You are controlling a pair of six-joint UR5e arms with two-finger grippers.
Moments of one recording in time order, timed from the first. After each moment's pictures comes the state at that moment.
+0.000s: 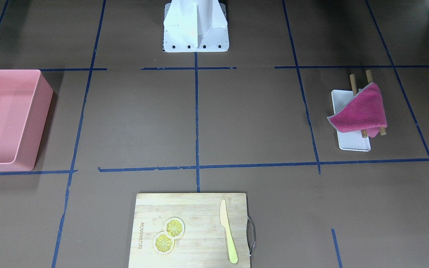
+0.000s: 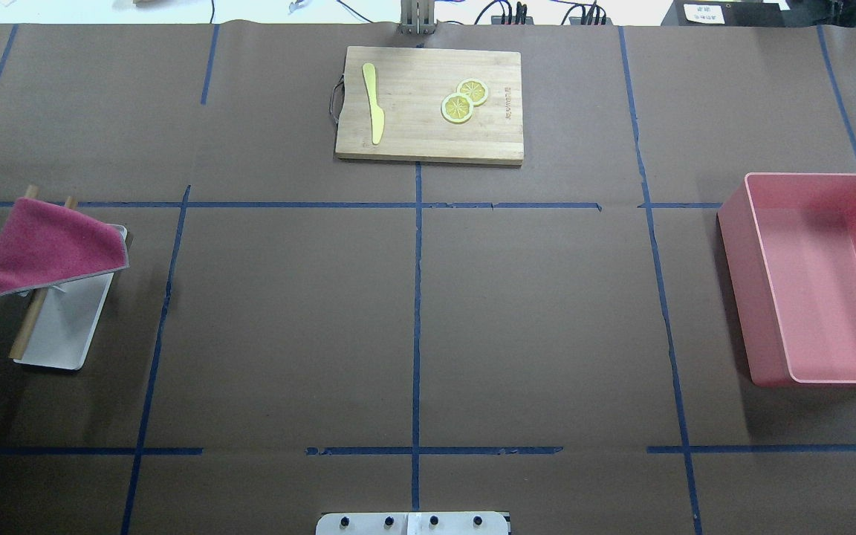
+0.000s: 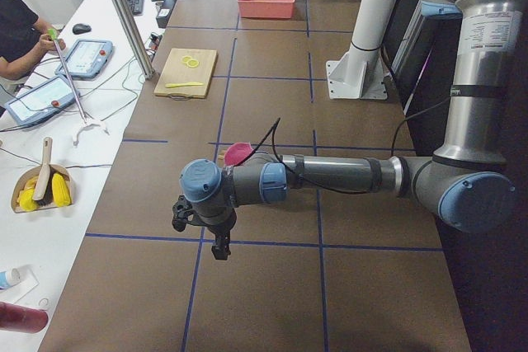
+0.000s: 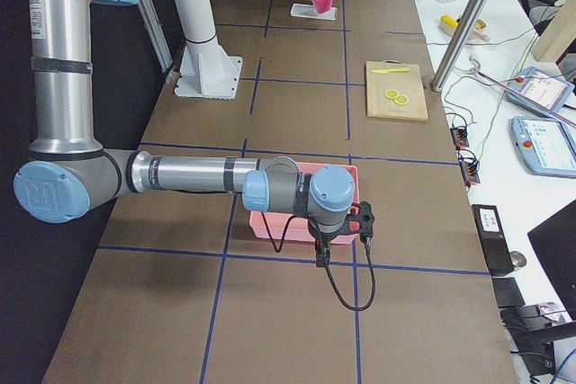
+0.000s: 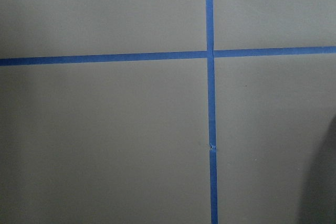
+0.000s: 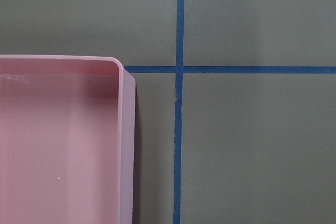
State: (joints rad) left arm -1.60 -1.61 -1.56 -1.43 -2.37 0.15; right arm 1.61 -1.61 1.63 -1.61 2.42 -0.04
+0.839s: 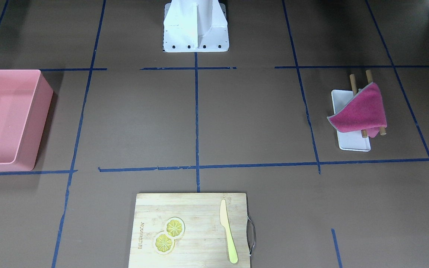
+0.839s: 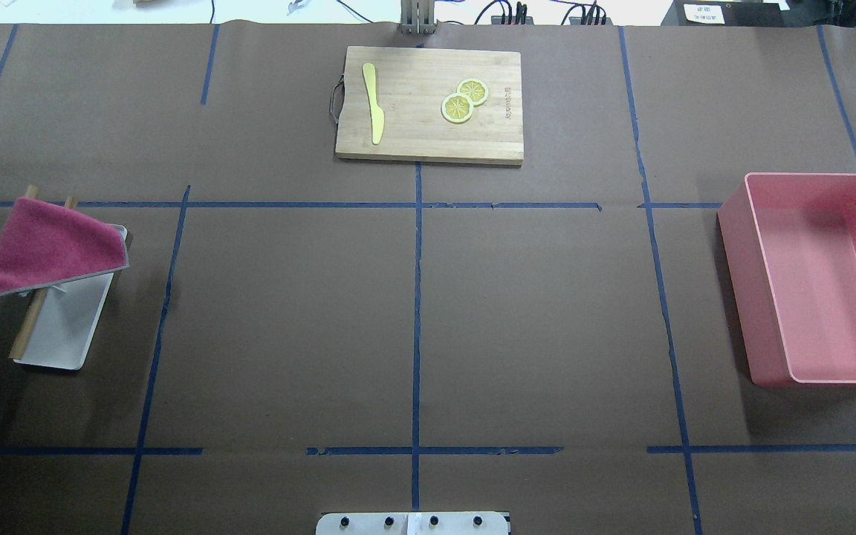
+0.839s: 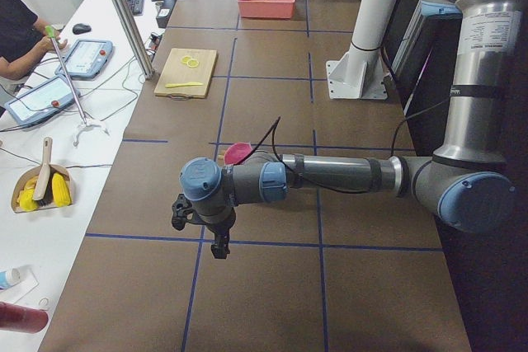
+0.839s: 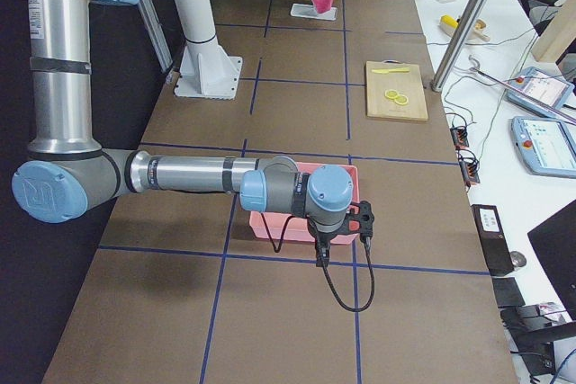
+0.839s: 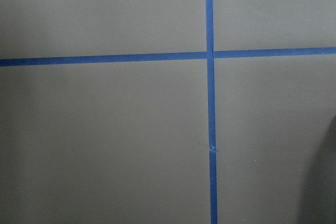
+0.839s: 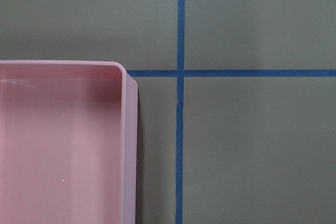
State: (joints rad) left arm -1.60 -1.61 -1.57 -1.43 -2.37 0.15; right arm 1.62 -1.61 1.64 -1.61 2.42 -0.04
